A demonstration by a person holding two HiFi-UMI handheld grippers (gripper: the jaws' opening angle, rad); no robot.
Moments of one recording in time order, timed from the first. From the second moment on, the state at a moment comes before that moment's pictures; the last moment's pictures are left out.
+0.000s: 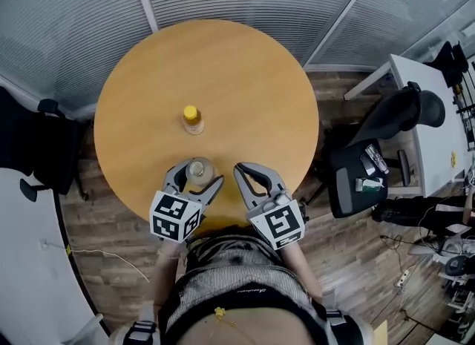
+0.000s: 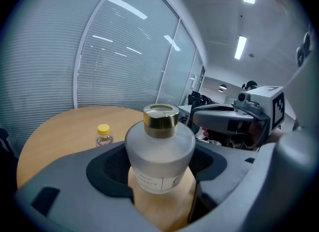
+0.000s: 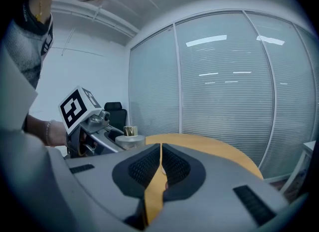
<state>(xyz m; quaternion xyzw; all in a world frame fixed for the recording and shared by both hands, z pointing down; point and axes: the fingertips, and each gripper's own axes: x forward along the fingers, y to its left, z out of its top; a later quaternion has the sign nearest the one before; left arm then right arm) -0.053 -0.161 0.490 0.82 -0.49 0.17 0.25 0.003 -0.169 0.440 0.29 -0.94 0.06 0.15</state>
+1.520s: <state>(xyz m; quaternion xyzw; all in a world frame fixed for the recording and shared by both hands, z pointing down) -0.057 -0.198 0.610 0.82 -0.48 0.22 0.24 0.022 -0.177 0.479 0.33 -0.92 0.09 0.20</state>
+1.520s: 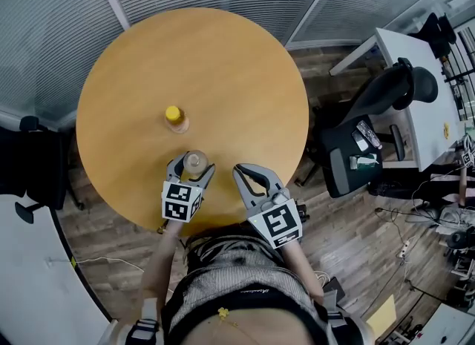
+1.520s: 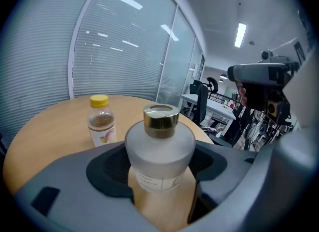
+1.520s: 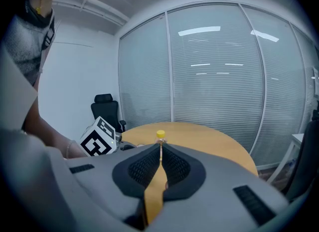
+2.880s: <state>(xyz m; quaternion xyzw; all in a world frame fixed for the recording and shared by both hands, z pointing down) -0.067 -0.204 0.701 0.79 -0.49 0.29 0.25 0.031 -0.175 0.501 0.35 -0.90 0.13 0.23</state>
